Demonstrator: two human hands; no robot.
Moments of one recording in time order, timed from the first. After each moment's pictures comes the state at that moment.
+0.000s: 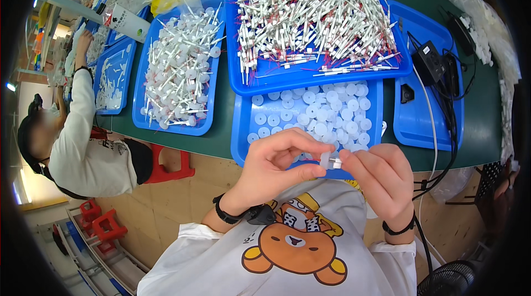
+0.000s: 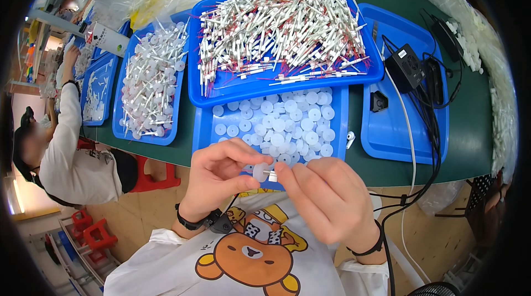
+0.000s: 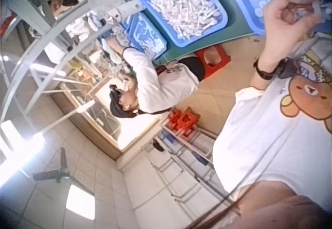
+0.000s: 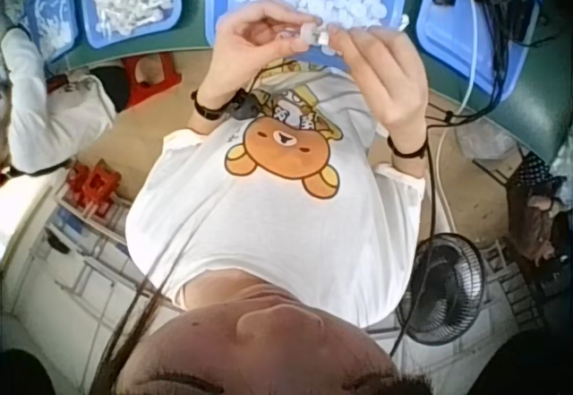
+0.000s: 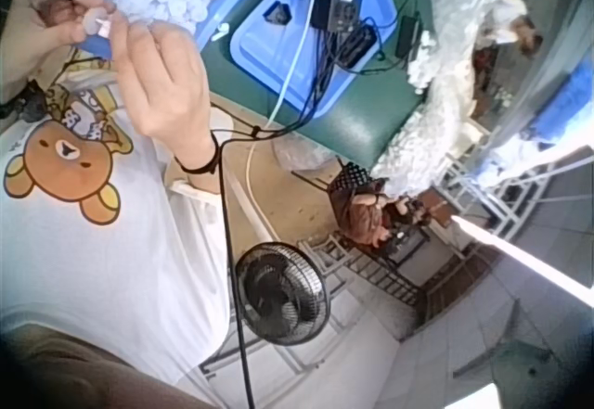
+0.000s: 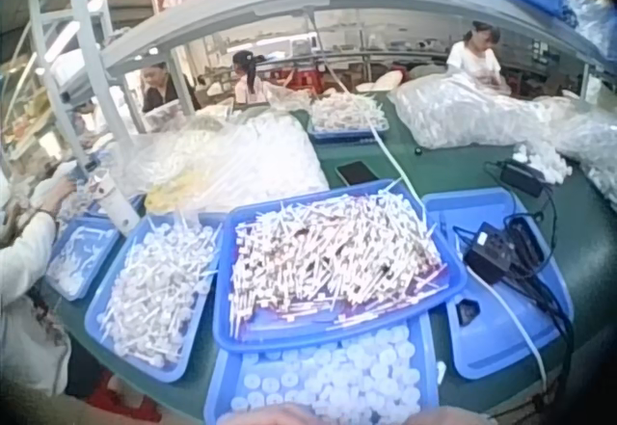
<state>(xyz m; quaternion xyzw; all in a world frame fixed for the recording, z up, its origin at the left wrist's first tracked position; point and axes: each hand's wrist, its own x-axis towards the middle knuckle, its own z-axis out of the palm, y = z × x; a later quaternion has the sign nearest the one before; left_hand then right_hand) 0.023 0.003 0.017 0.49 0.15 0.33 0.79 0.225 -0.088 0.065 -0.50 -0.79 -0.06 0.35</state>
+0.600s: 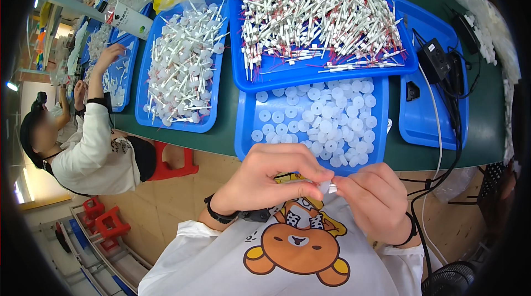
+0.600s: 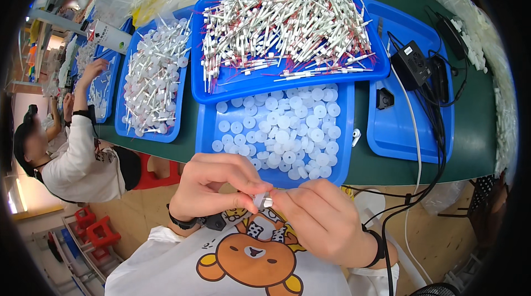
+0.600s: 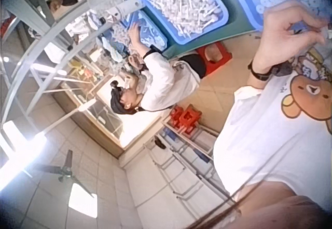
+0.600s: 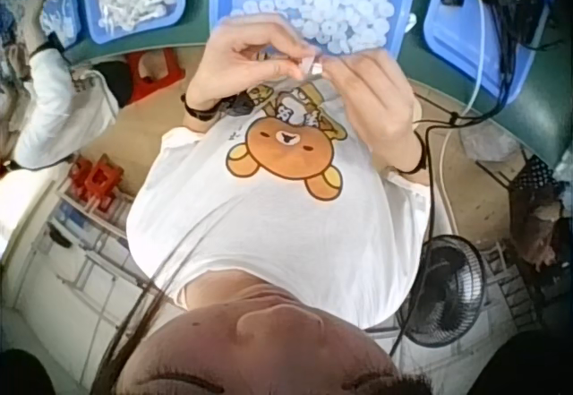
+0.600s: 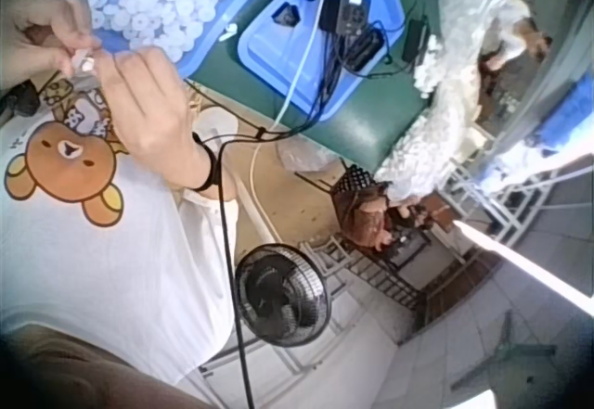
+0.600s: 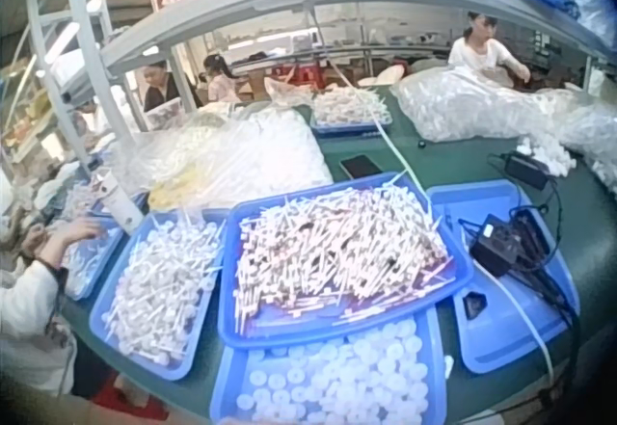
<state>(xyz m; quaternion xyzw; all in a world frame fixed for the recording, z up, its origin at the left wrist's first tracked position) 0.007 0.014 0.049 0.68 0.18 0.24 0.67 0.205 -0.108 0.063 -0.52 -0.75 0.08 0.40</state>
